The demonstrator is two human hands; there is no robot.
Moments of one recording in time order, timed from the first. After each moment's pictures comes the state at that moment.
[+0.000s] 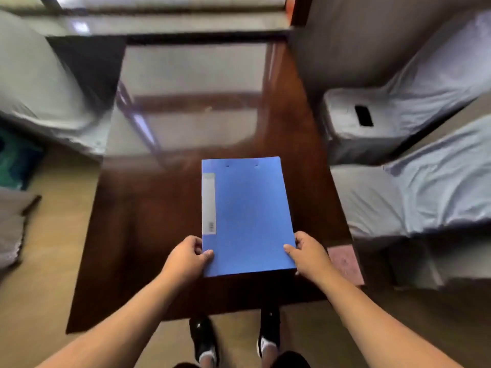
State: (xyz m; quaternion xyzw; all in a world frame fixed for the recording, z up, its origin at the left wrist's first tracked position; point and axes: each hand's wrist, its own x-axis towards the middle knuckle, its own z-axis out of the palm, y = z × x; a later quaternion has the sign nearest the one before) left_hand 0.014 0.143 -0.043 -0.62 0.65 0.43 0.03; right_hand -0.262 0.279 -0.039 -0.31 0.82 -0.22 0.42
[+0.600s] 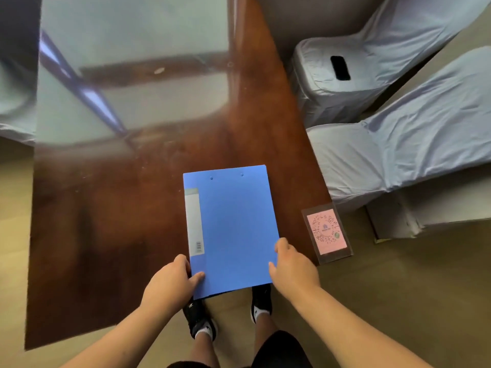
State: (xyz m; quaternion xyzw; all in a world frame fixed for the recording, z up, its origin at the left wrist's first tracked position) left_hand 0.017 0.211 -0.109 -0.55 0.75 0.30 0.21; right_hand -0.229 0.359 -0.098 -0.42 0.85 0.04 0.31
